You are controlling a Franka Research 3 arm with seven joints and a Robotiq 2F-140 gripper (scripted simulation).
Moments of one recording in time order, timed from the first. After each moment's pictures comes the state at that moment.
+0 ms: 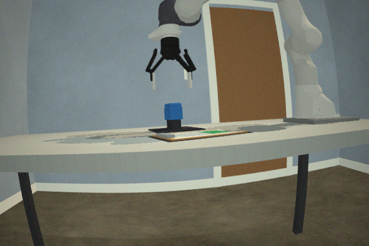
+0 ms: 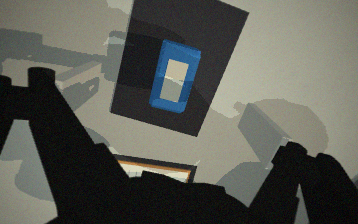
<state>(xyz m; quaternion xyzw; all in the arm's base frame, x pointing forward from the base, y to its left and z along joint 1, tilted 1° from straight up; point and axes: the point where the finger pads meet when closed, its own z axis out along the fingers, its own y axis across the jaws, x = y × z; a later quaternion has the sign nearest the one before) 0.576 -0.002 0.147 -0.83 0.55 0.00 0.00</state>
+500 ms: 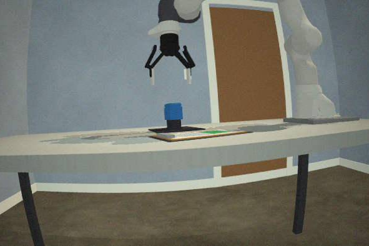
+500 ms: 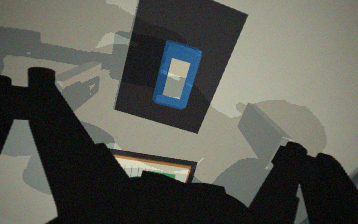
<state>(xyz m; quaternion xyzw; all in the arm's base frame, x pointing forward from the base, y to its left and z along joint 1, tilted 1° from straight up) 0.578 -0.001 0.163 -0.83 0.55 0.00 0.00</state>
